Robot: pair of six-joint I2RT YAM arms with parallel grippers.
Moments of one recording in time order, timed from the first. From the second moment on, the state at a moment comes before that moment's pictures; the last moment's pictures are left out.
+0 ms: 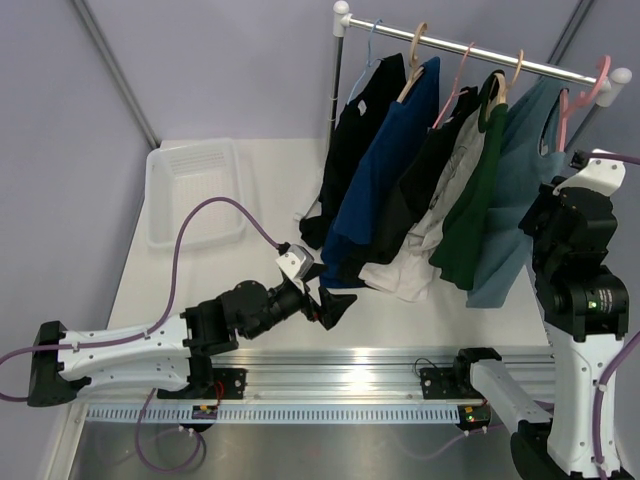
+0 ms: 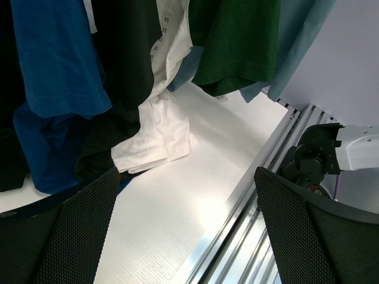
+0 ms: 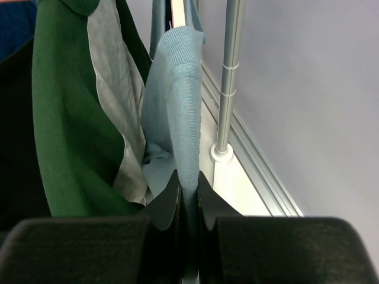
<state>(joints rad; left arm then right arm) -1.30 0.88 0.66 0.15 -0.33 -0.29 0.04 0.86 1.49 -0.87 0.44 0.15</state>
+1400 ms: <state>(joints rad) -1.30 0.87 0.66 0.16 -0.33 -0.25 0.04 0.63 1.91 -1.32 0.36 0.38</state>
